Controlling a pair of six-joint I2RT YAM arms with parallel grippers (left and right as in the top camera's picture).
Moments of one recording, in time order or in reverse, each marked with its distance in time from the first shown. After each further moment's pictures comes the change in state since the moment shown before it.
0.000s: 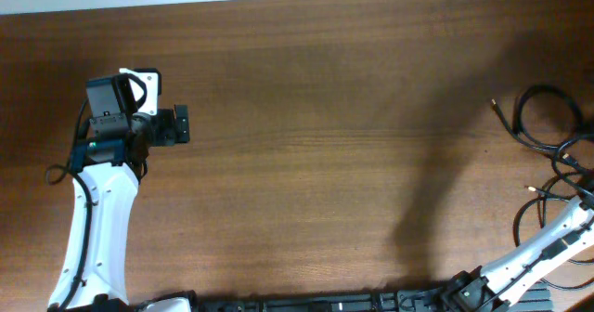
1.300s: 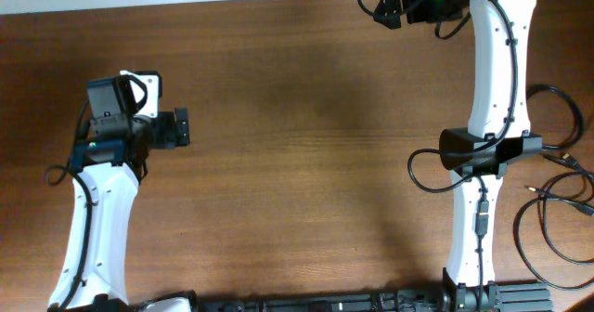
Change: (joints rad) left arm 0.000 0.000 0.000 -0.034 -0.012 0.000; right arm 0.940 -0.039 0.775 -0.323 0.007 0.005
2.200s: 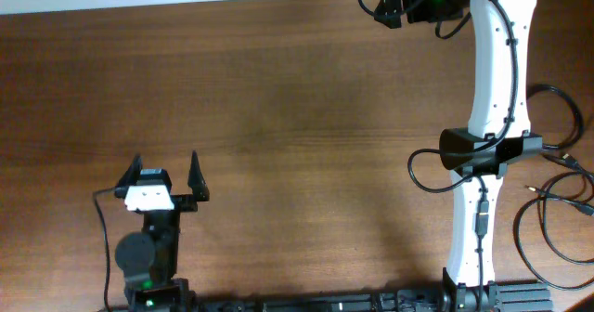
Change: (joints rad) left arm -0.001 -0.992 -1.009 0.970 0.119 -0.152; right arm 0.000 0.000 0.000 0.002 0.004 0.000
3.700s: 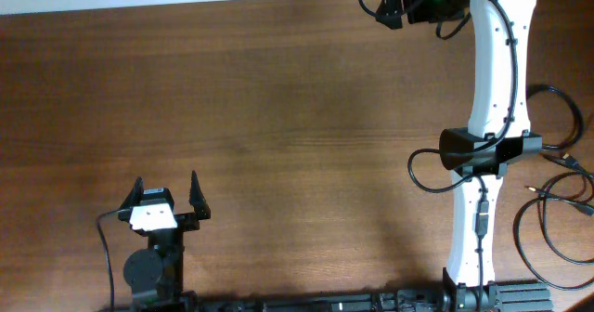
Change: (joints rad) left arm 0.000 -0.388 -0.054 -0.424 -0.077 -0.007; right arm 0.000 -0.006 -0.028 -0.002 0.031 -0.001
